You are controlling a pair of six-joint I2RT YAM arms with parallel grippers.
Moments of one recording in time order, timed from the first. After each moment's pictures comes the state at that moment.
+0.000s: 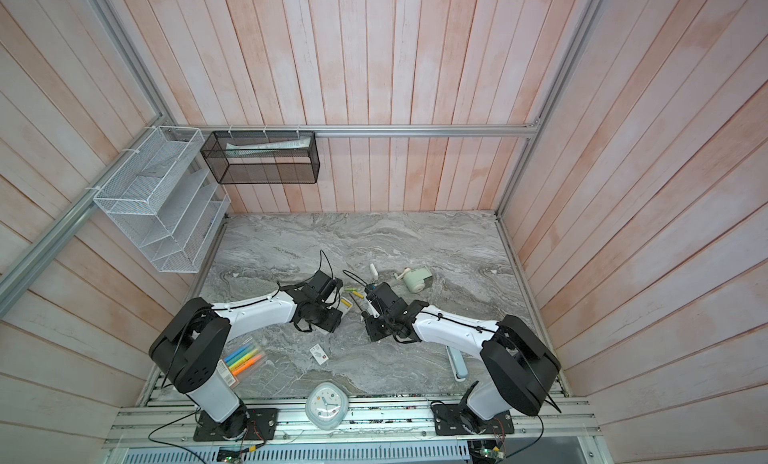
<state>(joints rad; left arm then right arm) -0.65 1.70 0.95 -0.46 0.02 -0.15 0.85 1.48 0.81 -0.34 -0.06 0.40</state>
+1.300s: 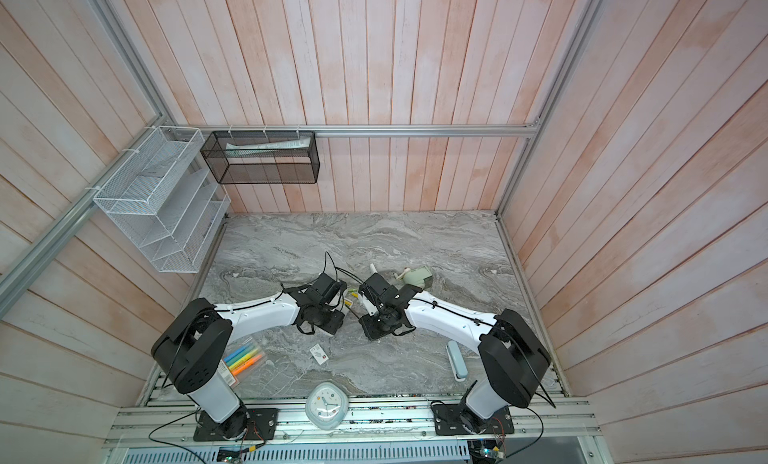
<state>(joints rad) -0.69 1.71 0.95 -0.45 0.01 -0.14 0.86 1.56 1.03 -0.69 -0.17 0.37</state>
